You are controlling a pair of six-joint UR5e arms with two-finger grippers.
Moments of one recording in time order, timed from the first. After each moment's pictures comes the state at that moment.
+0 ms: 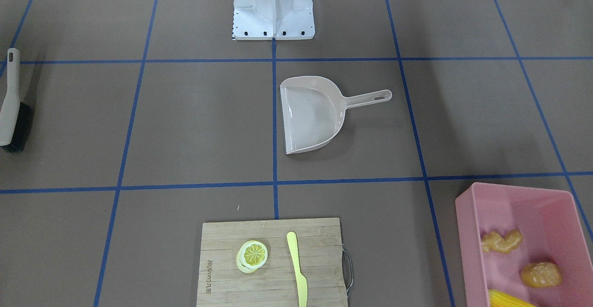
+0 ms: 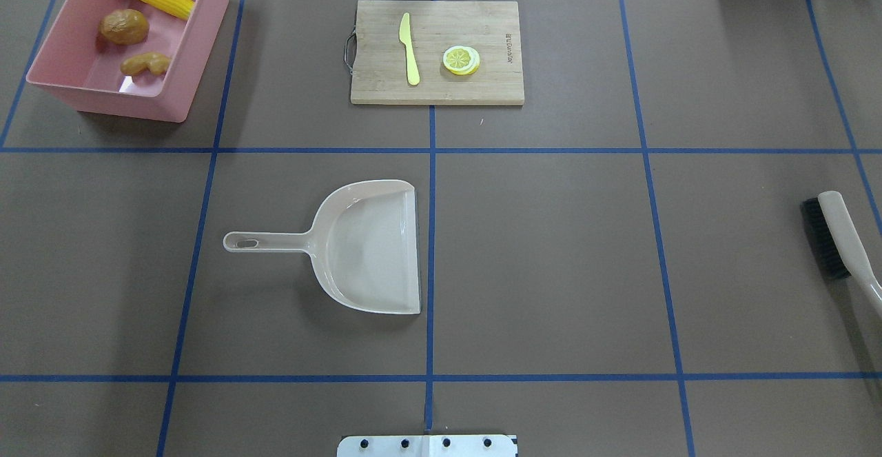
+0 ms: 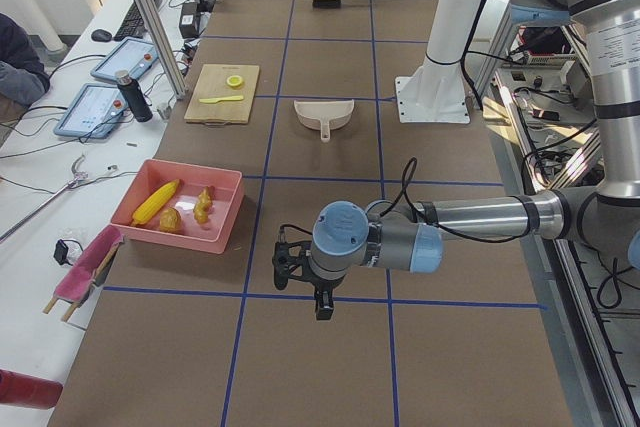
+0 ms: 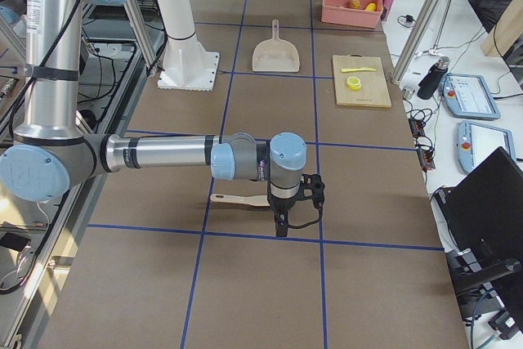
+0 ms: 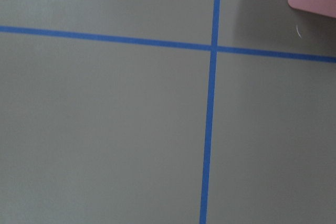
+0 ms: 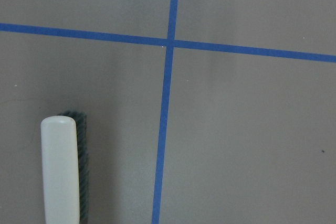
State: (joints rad) left arm -1.65 -1.26 -1.80 -1.77 -2.41 -0.12; right arm 1.51 -1.69 1.76 -1.59 2.26 0.00
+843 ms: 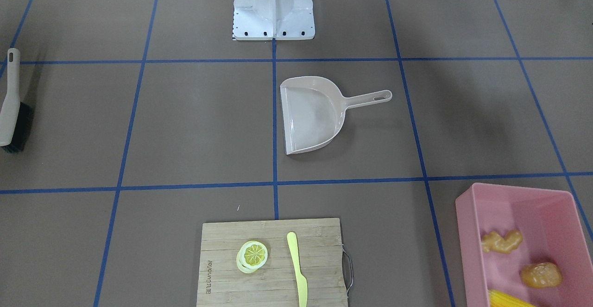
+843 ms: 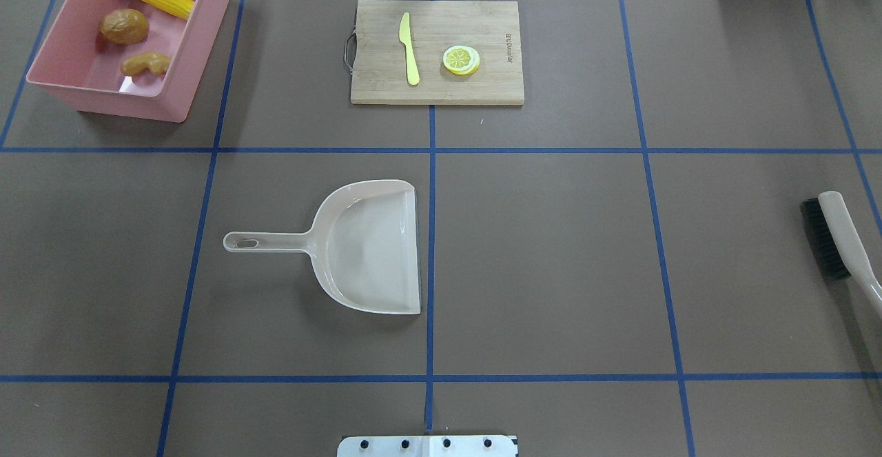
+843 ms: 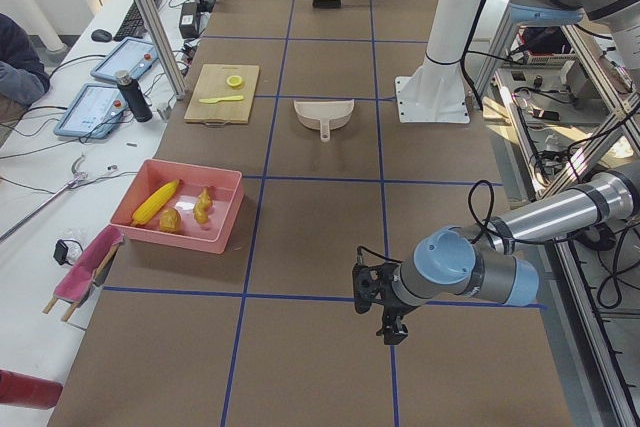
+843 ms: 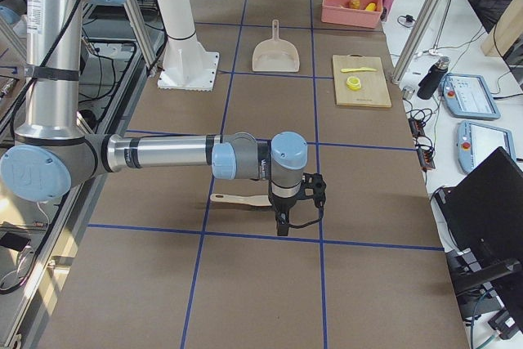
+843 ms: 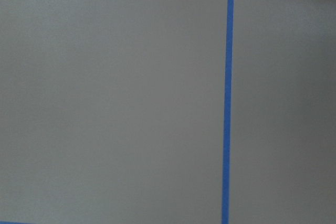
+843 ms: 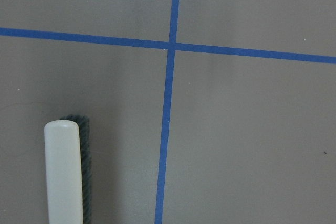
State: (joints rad) left arm -1.69 -0.96 -1.81 -2.18 -2.36 -0.16; right arm 1.51 -1.69 1.76 -1.59 2.27 0.01
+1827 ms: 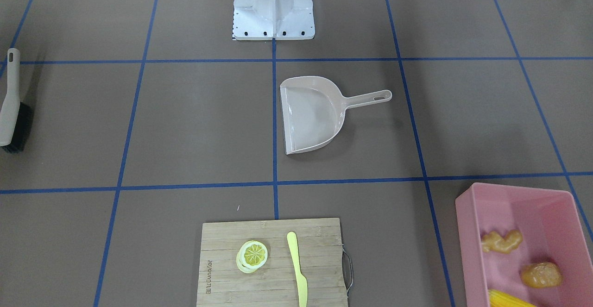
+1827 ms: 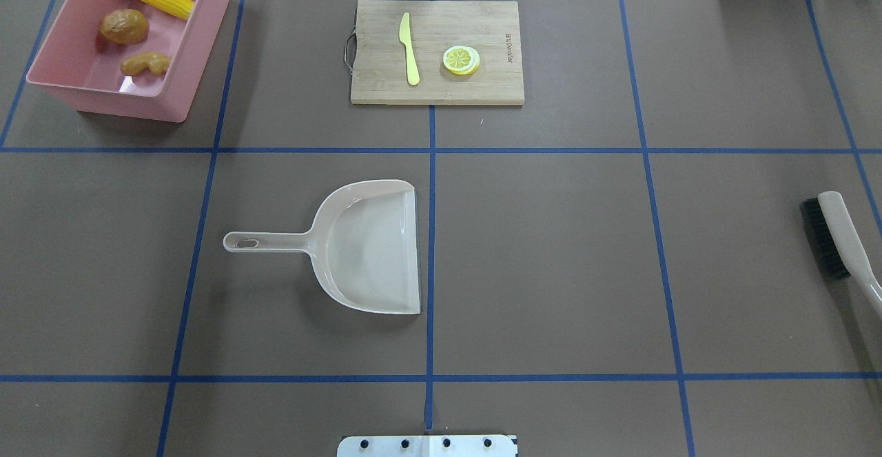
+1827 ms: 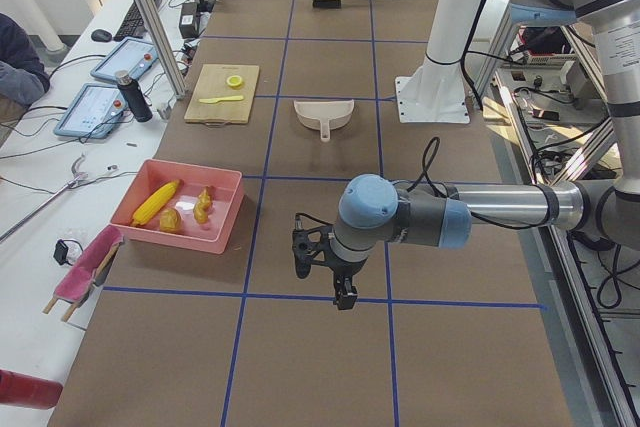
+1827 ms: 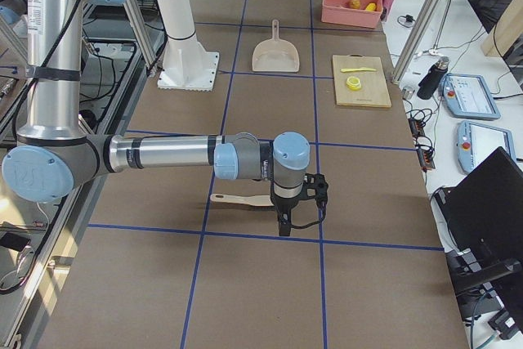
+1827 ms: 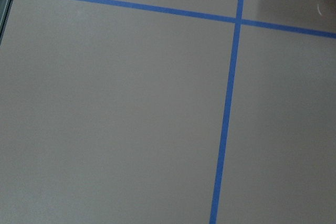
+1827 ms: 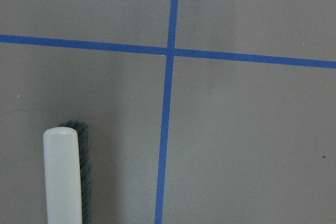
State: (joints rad) left arm -1.68 -1.23 -1.94 -1.64 -2.35 -0.18; right arm 1.52 -1.67 1.74 -1.59 2.27 0.01
